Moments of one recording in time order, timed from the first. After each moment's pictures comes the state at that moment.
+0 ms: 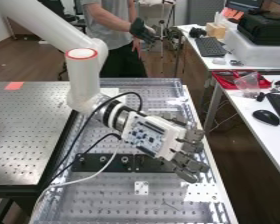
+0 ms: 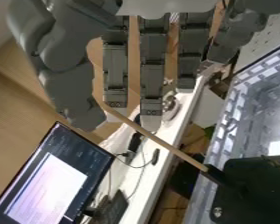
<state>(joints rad) 1.53 -2.22 -1.56 -2.58 -1.06 0.22</state>
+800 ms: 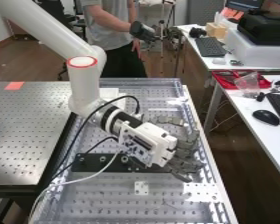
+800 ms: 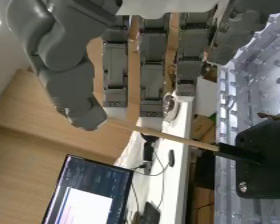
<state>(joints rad) 1.55 -2.24 -1.61 -2.50 -0.98 0.51</state>
